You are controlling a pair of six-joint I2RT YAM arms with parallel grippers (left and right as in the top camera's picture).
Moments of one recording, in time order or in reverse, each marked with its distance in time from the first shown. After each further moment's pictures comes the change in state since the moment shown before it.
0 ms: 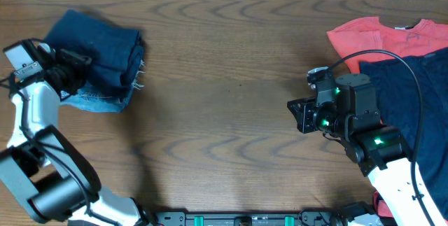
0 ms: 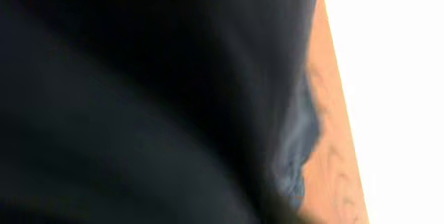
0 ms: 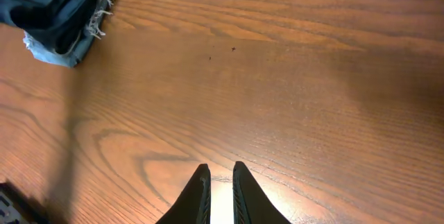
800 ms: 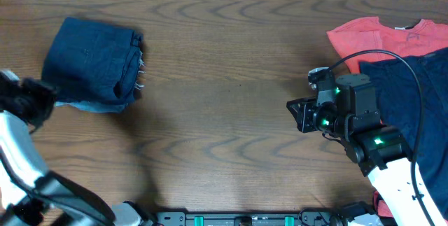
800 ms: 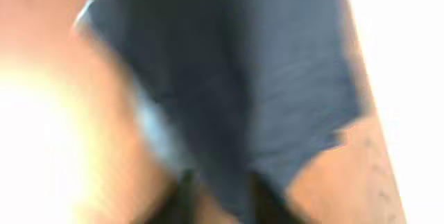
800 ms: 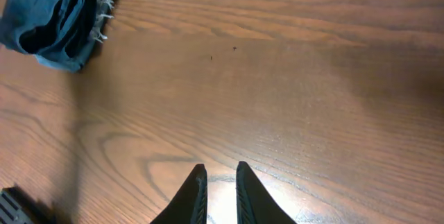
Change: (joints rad) left arm 0.220 -0.263 0.003 -0.290 0.007 0.291; right arm 0.000 0.000 0.000 0.000 -0.002 0.029
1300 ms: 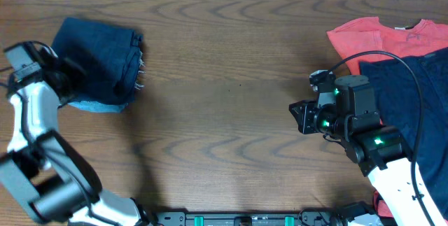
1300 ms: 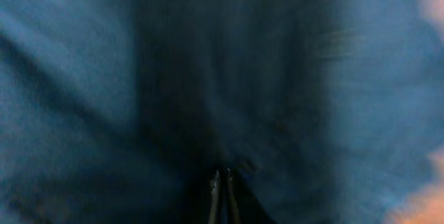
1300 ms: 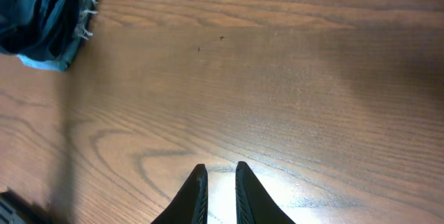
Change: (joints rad) left arm -0.228 0.275 0.006 0.158 -0.238 0.053; right arm 0.000 0.000 0.000 -0.042 0.033 0.027
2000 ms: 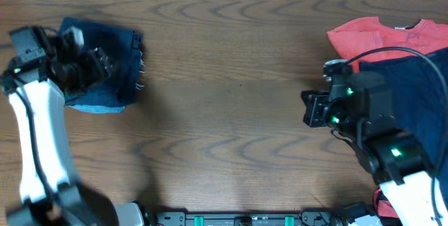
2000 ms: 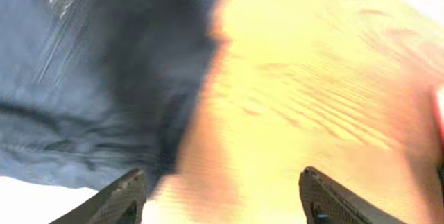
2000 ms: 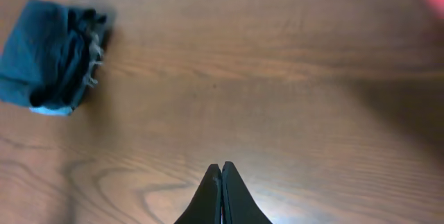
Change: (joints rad) left arm -0.172 -0.327 0.182 -0.455 0.182 0.327; right arm 0.026 -0.084 0.165 -0.092 0.155 0.041
